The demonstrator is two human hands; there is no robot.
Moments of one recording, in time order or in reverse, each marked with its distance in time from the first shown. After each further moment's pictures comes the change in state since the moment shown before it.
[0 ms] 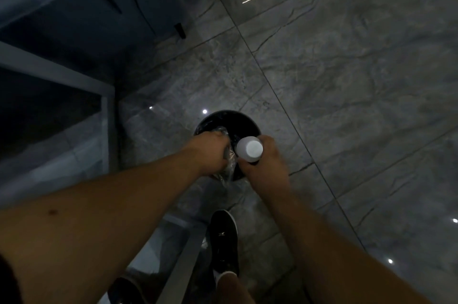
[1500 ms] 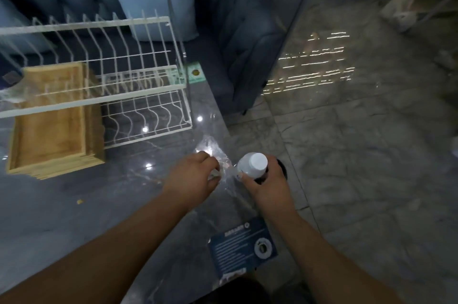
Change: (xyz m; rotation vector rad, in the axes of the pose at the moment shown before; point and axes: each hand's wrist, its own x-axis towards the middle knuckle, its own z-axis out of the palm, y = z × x) left_hand -0.587 -0.058 -0.194 -0.221 0.738 -0.073; right_hand -0.402 -0.380 -0.041 0.082 -0.001 -0.366
